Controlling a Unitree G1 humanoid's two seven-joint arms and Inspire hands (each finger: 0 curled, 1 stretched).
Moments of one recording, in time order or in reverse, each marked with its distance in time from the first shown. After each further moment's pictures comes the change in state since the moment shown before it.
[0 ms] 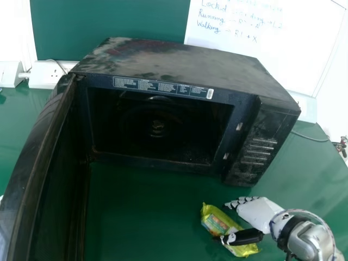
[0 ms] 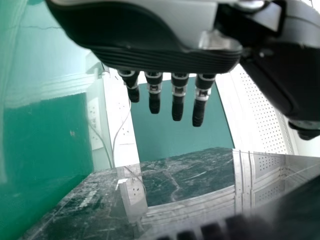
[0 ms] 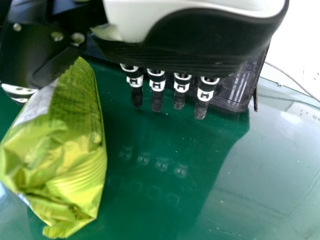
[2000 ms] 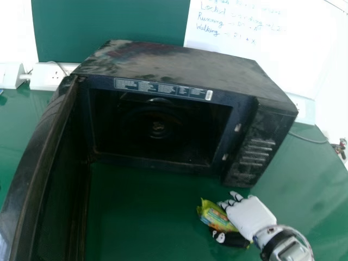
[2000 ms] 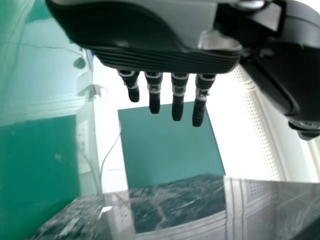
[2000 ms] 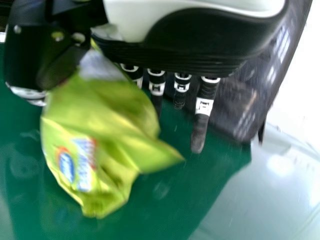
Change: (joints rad) left arm -0.052 -0.075 0.010 0.001 0.029 -0.012 0.107; right arm 0.087 0.084 0.104 -0.031 -0.360 0.017 -0.306
